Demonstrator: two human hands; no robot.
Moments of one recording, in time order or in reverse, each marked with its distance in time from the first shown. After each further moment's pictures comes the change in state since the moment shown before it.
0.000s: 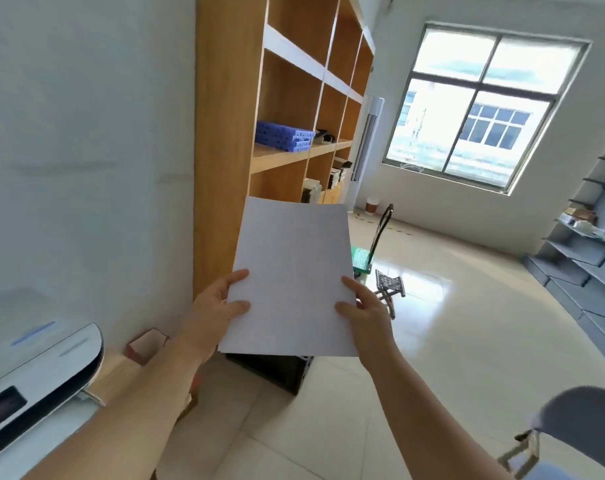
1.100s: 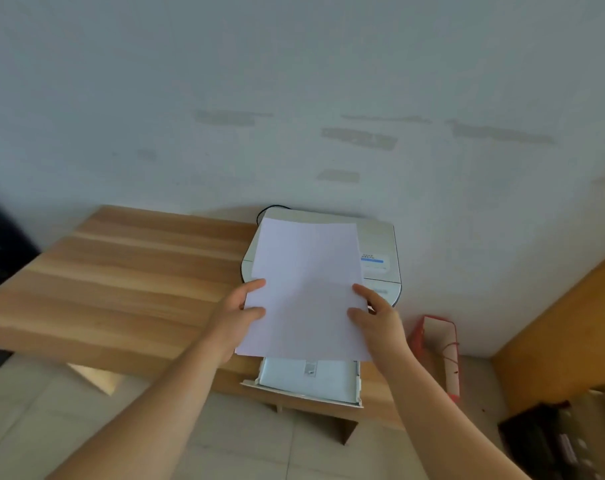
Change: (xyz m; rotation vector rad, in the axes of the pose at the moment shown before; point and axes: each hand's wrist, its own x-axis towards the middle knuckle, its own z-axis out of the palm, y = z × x) left_hand -0.155 -0.080 -0.186 0.032 1.360 -0.295; right_hand 0.006 0.110 0.375 -0.153 -1.368 0.155
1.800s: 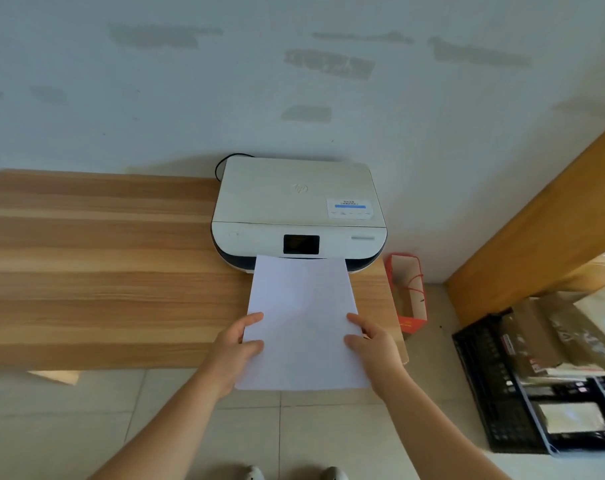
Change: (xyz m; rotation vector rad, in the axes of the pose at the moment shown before) left_hand 0.011 -0.122 -0.015 0.023 -0.222 -0.229; right_hand -0.042 0.109 0.028 -0.016 0.141 0.354
